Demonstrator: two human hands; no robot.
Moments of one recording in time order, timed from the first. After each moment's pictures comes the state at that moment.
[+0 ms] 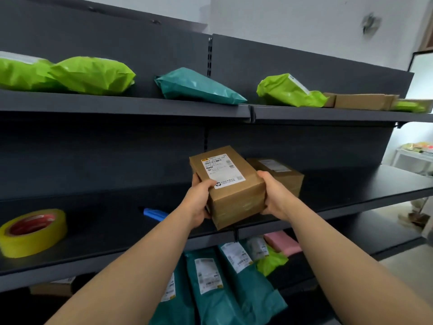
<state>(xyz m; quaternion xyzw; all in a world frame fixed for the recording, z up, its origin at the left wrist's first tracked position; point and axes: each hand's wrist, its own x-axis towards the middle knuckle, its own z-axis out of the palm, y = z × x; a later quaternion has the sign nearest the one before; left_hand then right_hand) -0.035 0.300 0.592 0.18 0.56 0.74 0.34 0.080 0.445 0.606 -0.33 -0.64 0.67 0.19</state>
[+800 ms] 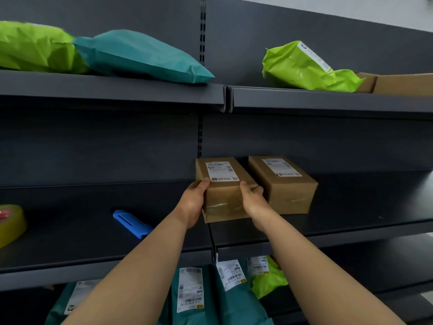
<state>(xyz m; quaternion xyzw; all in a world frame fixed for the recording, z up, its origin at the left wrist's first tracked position) -0.086 0.416 0.543 0.13 0.61 0.73 0.28 0.009 0.540 0.552 -0.37 -0.72 0.56 0.16</state>
